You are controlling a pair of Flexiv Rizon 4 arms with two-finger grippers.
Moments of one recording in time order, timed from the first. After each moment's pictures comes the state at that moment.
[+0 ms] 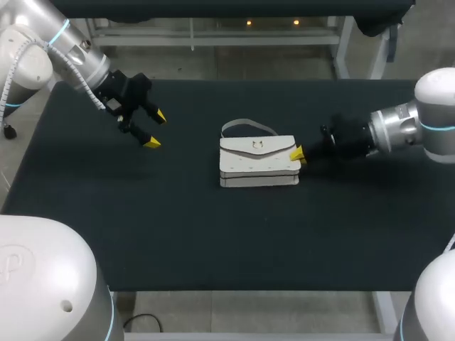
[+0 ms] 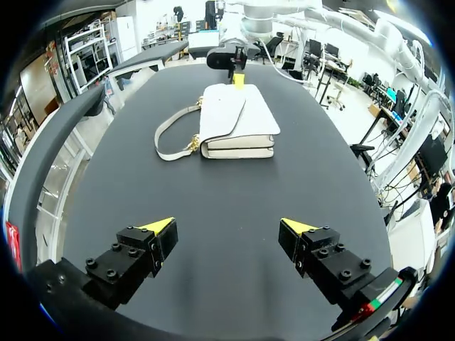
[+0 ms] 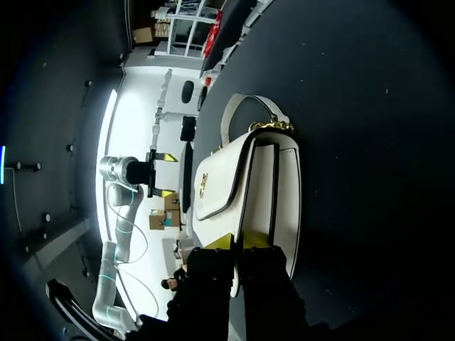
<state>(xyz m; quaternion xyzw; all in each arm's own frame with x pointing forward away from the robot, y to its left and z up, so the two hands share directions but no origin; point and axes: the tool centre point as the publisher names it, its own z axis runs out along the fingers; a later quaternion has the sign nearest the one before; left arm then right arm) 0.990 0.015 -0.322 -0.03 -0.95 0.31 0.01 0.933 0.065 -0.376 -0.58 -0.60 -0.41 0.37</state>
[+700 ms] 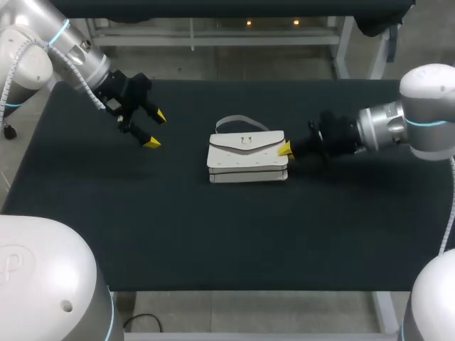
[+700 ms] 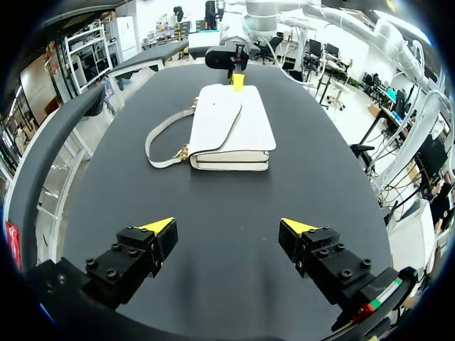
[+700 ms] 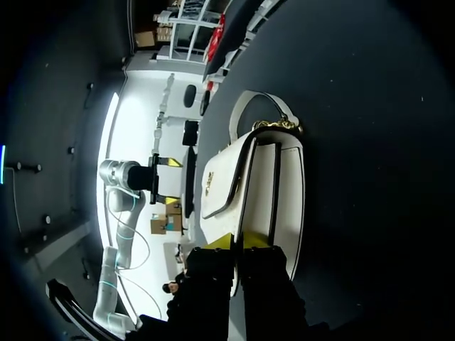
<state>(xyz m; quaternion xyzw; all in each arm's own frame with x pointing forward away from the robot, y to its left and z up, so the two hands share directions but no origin) 0.990 0.015 -0.322 -0.03 -0.95 0.31 0.01 0.940 0.094 -0.366 -0.58 -0.59 -0.42 0.37</state>
